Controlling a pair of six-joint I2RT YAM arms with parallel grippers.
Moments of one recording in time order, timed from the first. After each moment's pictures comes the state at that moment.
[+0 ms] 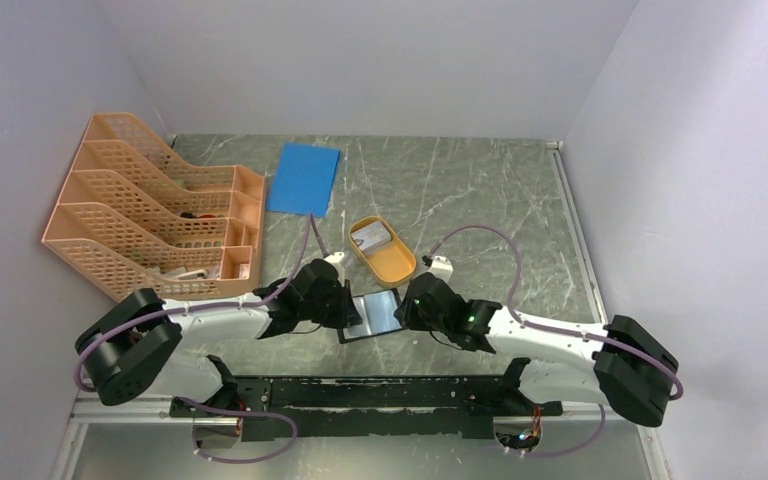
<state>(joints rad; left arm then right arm) -0.89 1.35 0.50 0.11 0.12 -0.77 0.99 1.13 0.46 -0.10 0.26 0.93</state>
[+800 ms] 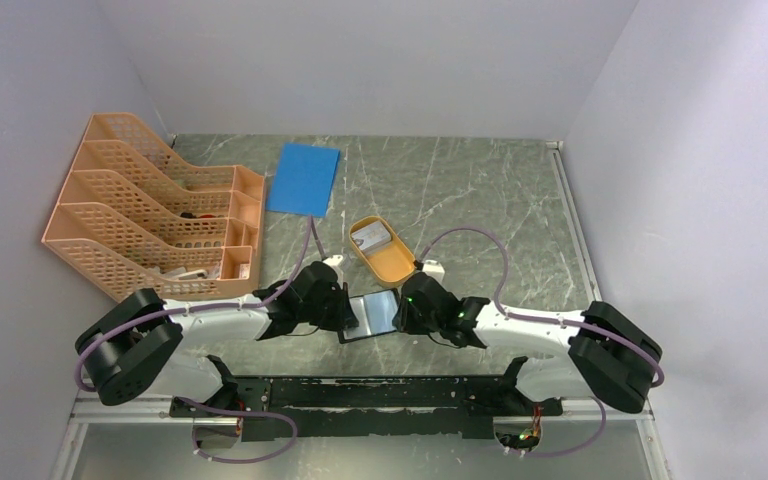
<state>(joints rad) -0.89 1.35 0.48 0.09 0.10 -0.76 0.96 1.27 0.47 -0.09 0.17 0.88</state>
